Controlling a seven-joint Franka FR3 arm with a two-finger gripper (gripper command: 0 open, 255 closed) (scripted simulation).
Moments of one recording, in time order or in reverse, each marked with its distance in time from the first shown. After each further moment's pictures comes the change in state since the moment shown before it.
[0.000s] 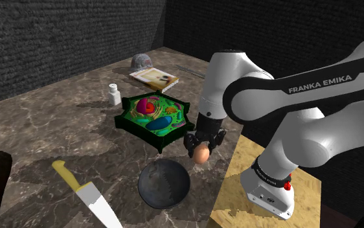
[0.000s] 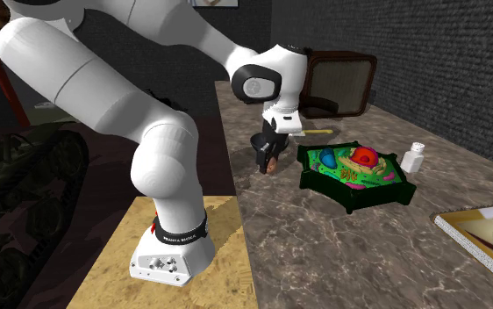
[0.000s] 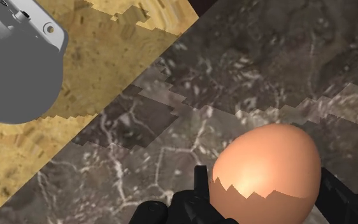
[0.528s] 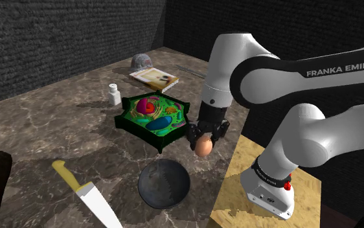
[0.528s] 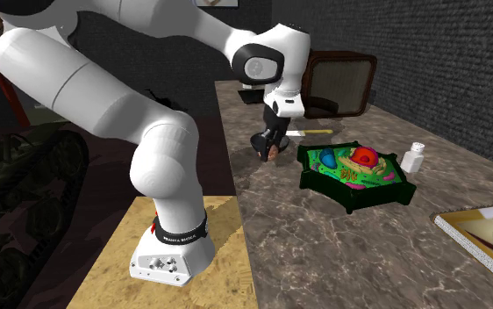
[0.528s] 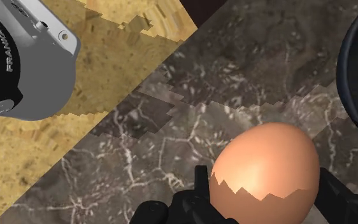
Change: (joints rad) arm -0.014 -0.075 -0.045 0.067 -0.055 -0.139 0.027
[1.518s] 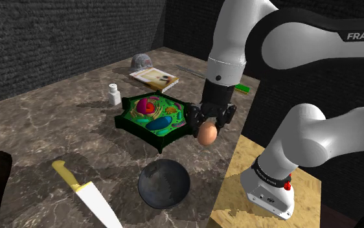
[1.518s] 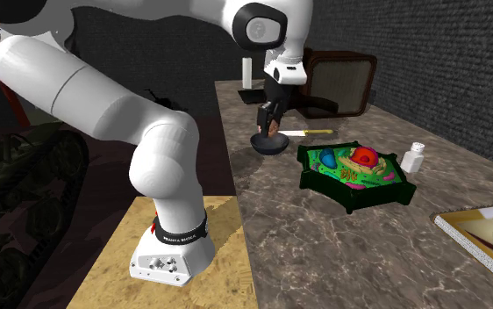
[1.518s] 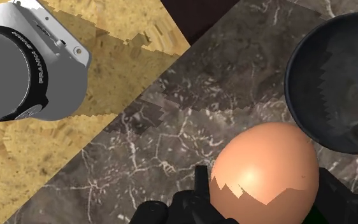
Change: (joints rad) arm -0.012 -0.051 -0.043 0.158 -0.058 -0.196 0.063
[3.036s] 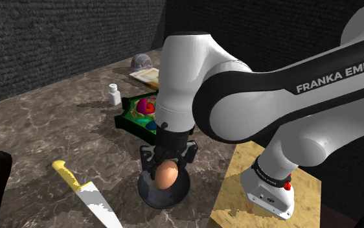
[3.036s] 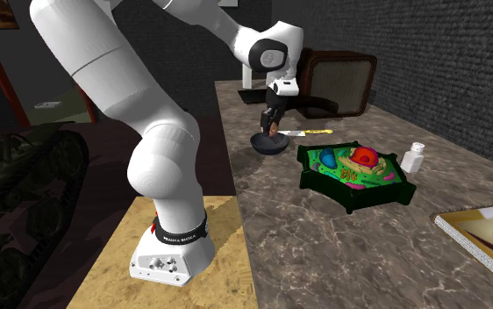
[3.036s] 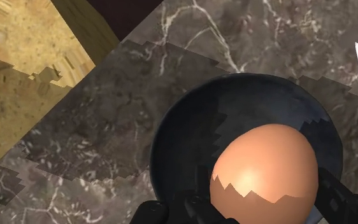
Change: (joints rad) arm -0.034 0.414 0.374 0.170 0.106 0.346 0.224
